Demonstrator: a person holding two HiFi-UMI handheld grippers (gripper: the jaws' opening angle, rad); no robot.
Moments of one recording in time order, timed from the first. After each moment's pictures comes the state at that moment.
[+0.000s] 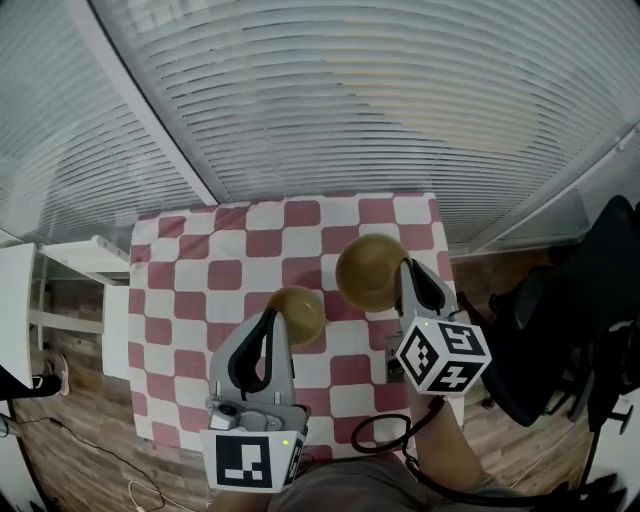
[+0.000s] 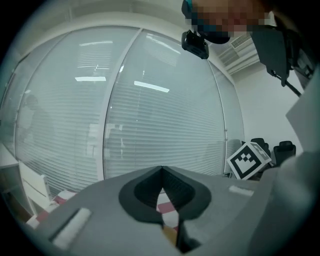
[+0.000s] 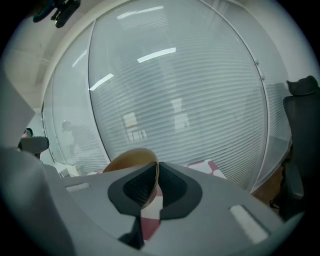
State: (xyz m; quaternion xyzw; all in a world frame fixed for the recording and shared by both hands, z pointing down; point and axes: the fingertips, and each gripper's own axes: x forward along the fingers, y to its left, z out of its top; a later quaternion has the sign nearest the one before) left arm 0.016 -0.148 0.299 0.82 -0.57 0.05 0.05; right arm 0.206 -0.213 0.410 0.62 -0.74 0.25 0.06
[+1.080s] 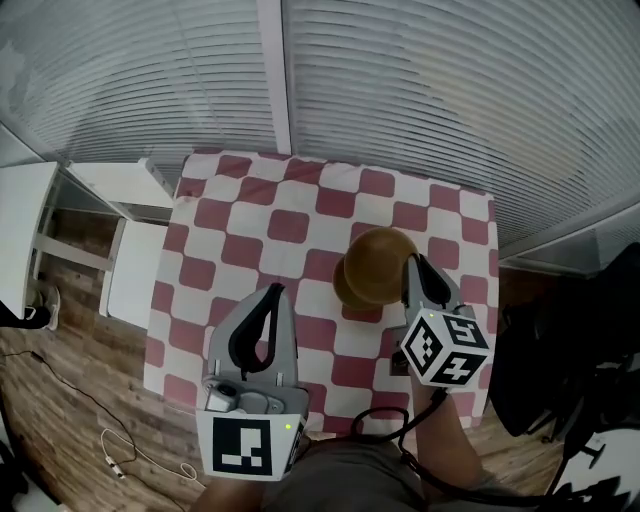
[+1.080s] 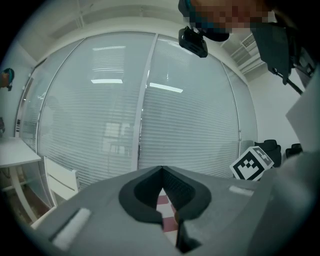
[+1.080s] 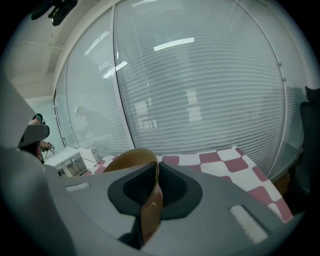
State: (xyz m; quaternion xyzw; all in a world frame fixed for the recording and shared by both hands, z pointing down) left arm -0.107 -0.108 0.303 0.77 -0.63 0.02 0.06; right arm 0.082 -0.186 0.434 0.57 -0.78 0.24 0.13
